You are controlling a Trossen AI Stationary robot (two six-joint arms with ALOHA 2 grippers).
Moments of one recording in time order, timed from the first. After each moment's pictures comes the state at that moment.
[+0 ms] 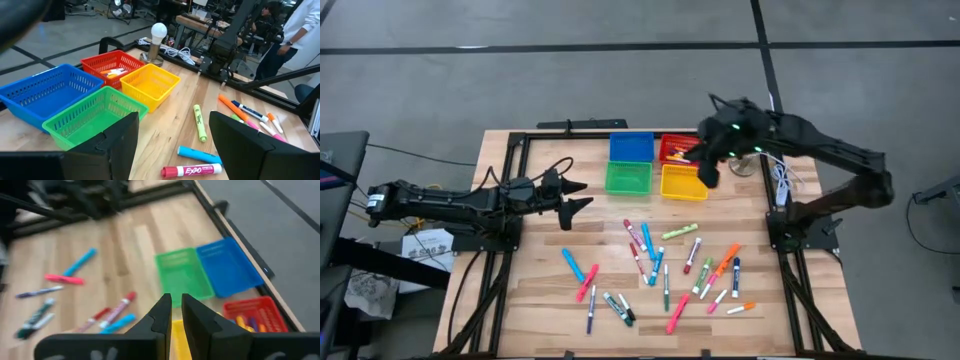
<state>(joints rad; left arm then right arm) 0.01 0.72 0.33 0.19 -0.27 -0.29 -0.29 1.29 1.49 -0.86 -0.11 0.00</state>
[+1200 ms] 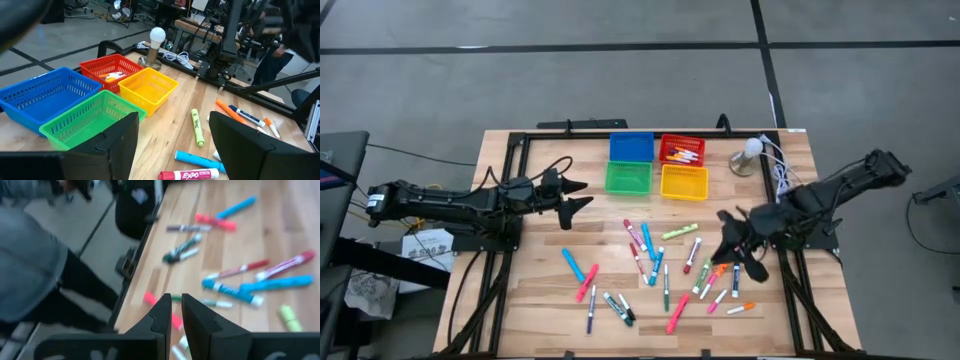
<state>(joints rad) 0.01 0.72 0.33 0.21 -0.27 -0.30 0.43 0.98 0.89 -0.50 -0.11 0.29</state>
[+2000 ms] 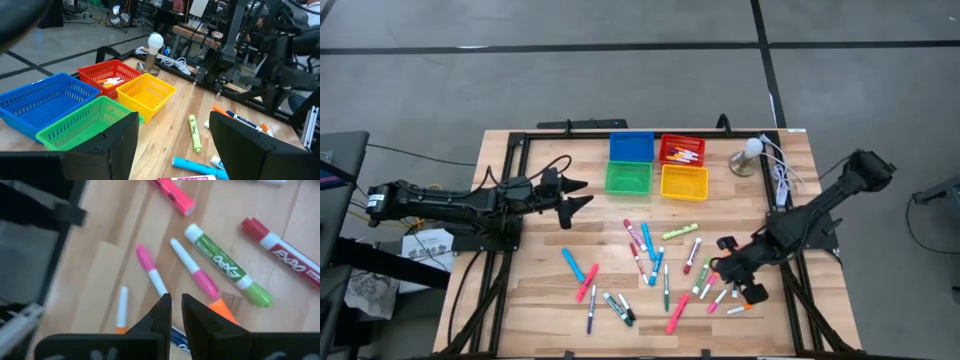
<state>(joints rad) 0.01 0.72 0.33 0.24 -0.27 -0.30 0.59 1.24 0.76 -0.63 -0.11 0.25</state>
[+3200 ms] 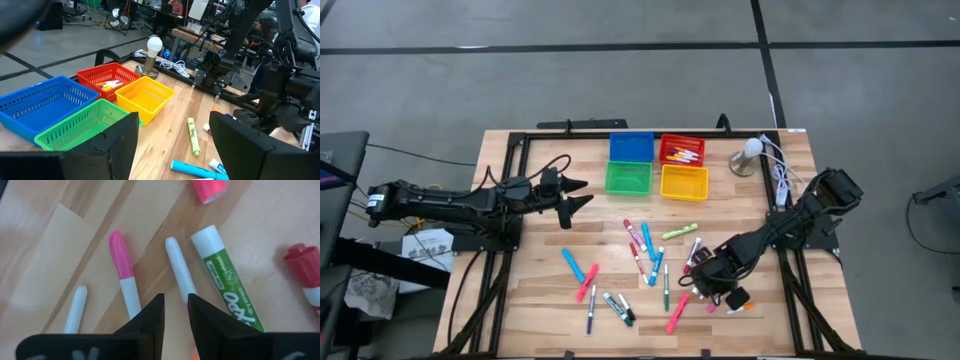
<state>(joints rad) 0.01 0.72 0.33 0.26 -0.27 -0.30 0.51 1.64 0.91 -0.60 -0.21 -0.11</state>
